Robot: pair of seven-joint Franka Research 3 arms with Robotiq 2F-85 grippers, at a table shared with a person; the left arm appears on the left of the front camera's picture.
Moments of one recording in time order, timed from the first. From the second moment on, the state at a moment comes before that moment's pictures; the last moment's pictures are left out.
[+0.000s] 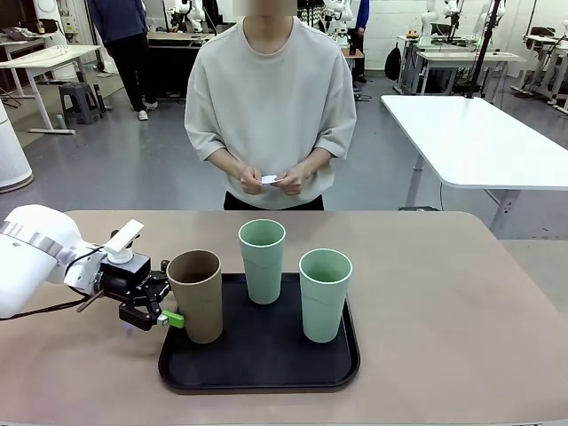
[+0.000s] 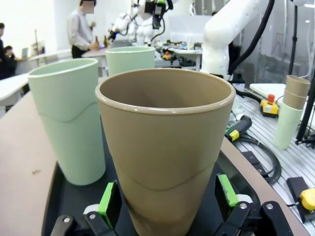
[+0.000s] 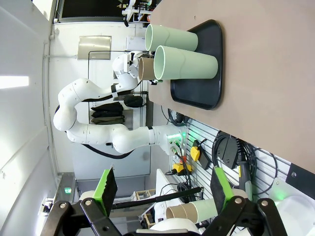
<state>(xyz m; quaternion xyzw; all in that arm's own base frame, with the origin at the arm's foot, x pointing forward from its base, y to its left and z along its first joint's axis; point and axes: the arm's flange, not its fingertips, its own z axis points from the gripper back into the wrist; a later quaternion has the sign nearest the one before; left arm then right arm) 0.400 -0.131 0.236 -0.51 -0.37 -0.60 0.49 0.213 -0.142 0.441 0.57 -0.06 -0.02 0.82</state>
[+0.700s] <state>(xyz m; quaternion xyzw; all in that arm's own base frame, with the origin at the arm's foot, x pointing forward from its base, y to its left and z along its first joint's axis) 0.400 -0.150 0.233 -0.52 -0.37 -0.61 0.47 0.213 -0.142 0.441 0.57 -0.06 -0.02 0.82</state>
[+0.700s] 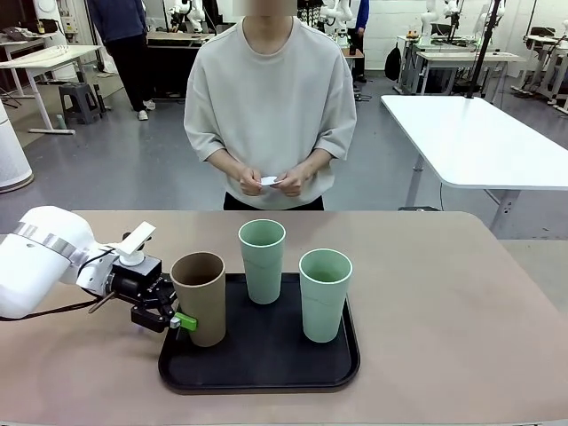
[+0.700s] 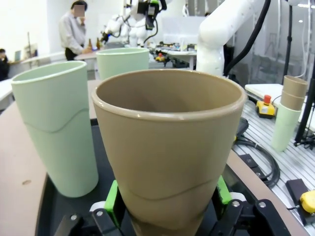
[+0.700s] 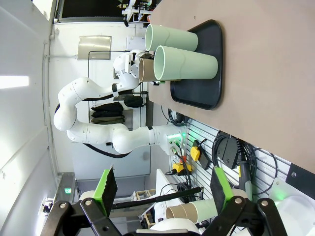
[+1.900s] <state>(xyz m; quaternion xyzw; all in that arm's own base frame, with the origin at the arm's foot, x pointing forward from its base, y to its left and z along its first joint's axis) 0.349 -0.121 0.431 -0.49 -0.43 -0.61 0.45 0.214 -0.142 0.441 0.57 -0.06 -0.02 0.82</state>
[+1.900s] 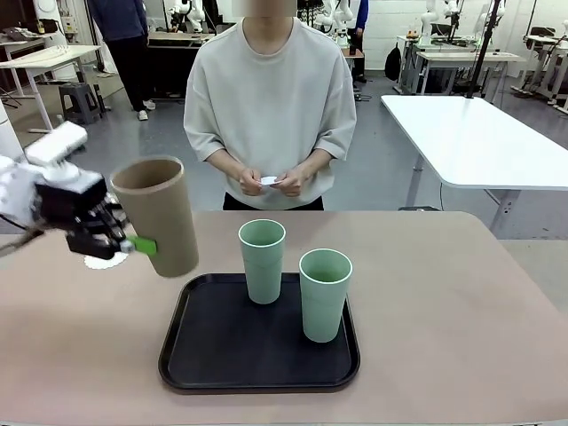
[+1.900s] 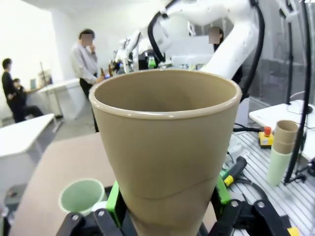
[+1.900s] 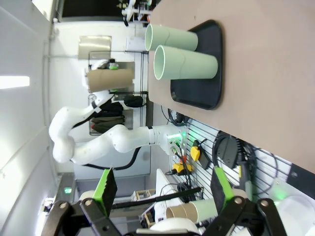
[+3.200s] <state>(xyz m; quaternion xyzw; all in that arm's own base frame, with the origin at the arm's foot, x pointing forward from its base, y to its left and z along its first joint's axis) 0.402 -0.042 0.456 -0.47 -0.45 -0.58 0.48 0.214 -0.142 0.441 0.57 -0.06 -0.02 0.82</state>
